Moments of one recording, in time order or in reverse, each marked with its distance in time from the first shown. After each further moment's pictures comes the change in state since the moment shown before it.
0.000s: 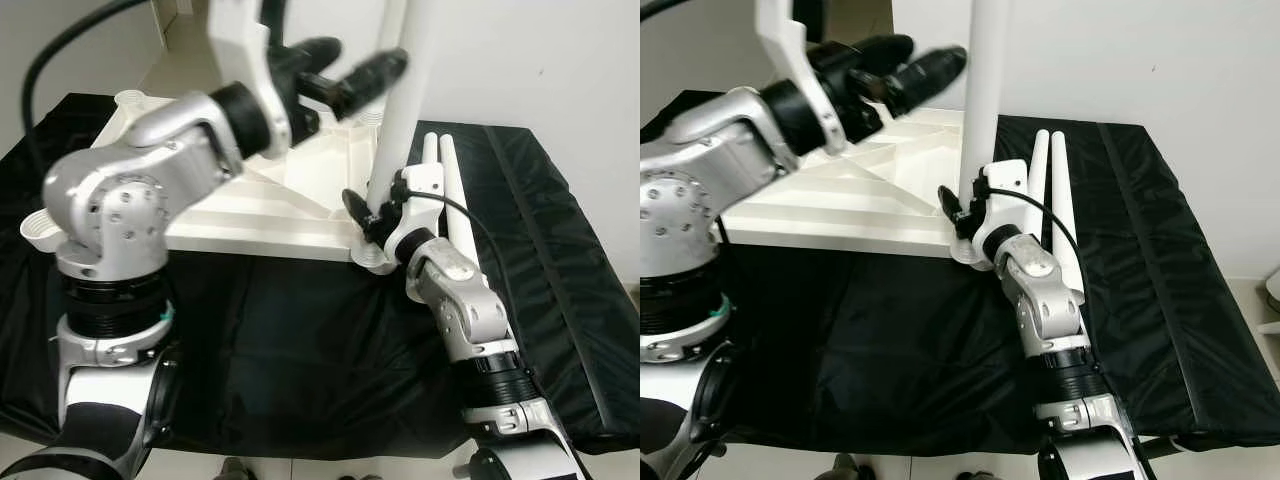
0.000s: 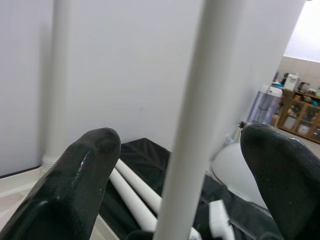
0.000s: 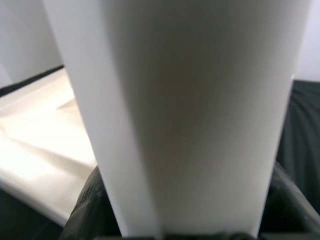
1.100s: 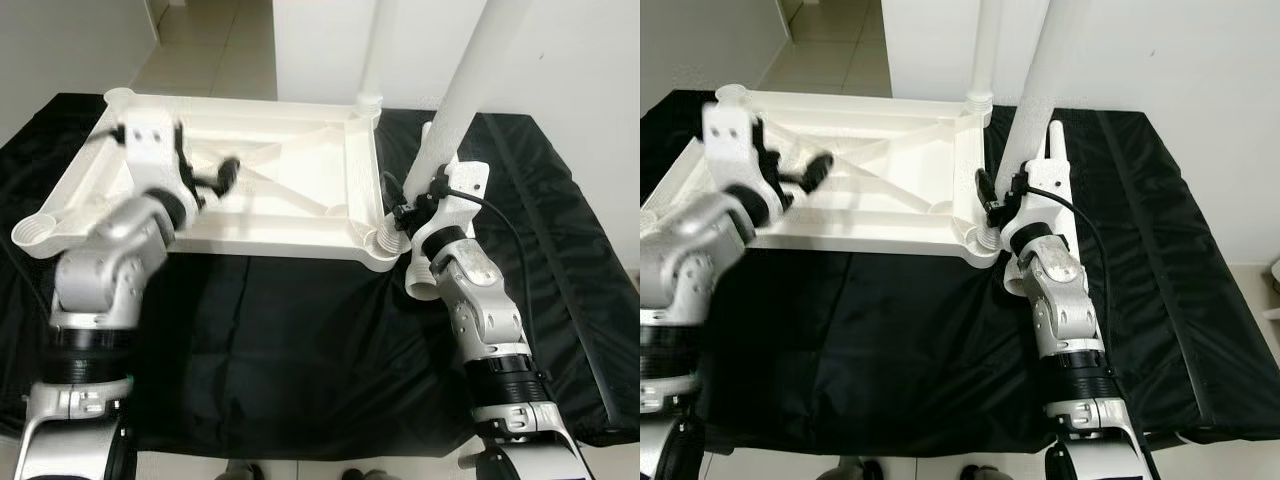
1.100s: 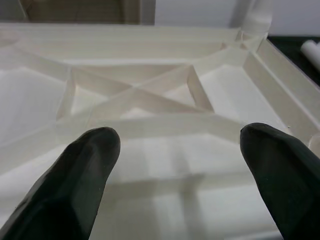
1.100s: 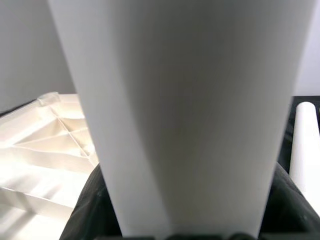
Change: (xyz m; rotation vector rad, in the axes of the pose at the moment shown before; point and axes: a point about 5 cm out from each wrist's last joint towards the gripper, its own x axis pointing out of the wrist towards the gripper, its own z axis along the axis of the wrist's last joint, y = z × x) left arm -0.077 0.091 -0.118 0.074 0.307 0.686; right arm -0.011 -0.022 0.000 -0.006 -0.131 -0.079
